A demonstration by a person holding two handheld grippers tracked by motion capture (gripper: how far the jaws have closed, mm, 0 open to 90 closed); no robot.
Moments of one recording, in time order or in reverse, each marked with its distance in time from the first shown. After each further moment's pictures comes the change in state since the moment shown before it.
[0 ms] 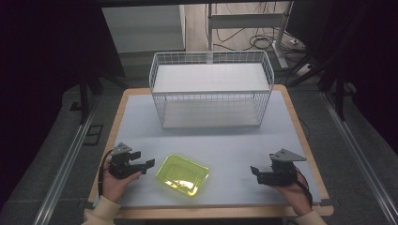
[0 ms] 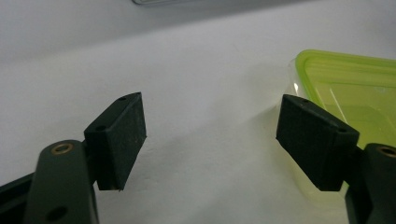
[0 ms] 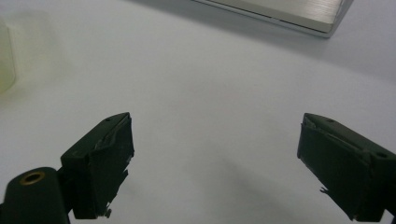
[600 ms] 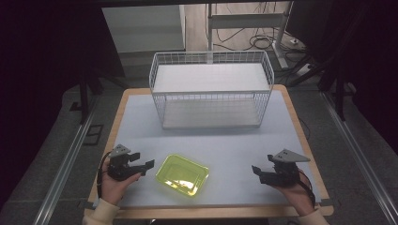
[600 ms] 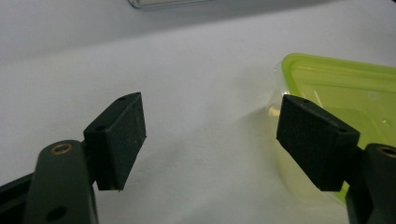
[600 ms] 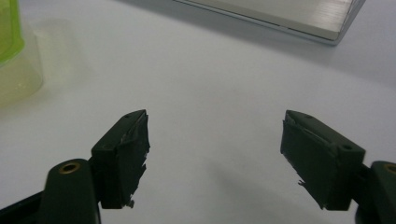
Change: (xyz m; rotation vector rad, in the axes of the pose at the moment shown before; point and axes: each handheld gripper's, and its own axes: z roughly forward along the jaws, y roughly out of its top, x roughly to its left) left arm -0.008 -0.003 -0.009 -0.027 0.008 -0.027; right arm 0.001 0.003 -0.010 -0.012 0.043 0.003
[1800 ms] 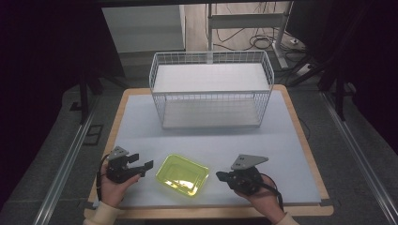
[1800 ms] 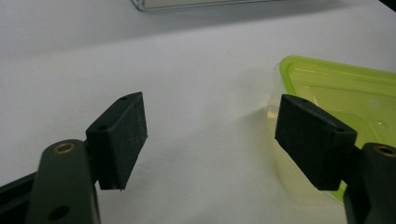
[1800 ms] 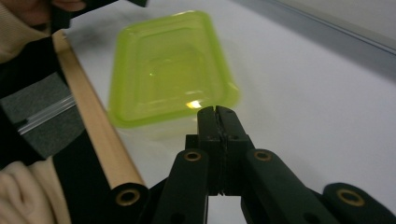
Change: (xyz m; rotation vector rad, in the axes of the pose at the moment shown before) left arm 0.000 -0.005 -0.002 -0.017 0.004 -0.017; right arm 0.109 0.048 0.017 0.052 0.357 -0.166
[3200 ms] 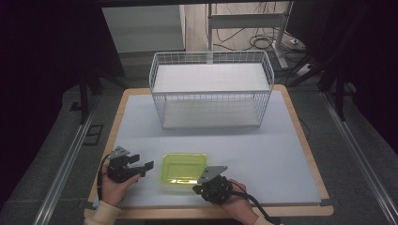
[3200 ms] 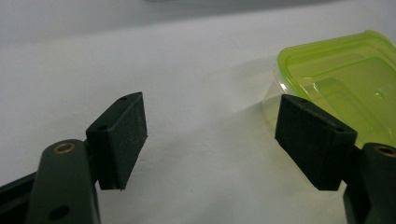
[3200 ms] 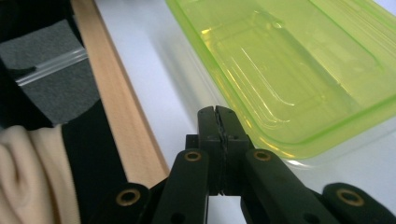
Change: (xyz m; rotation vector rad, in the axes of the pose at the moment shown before) left arm 0.004 -0.002 0.006 0.024 -0.002 -0.010; right arm 0.041 0.002 0.068 0.161 0.064 -0.126
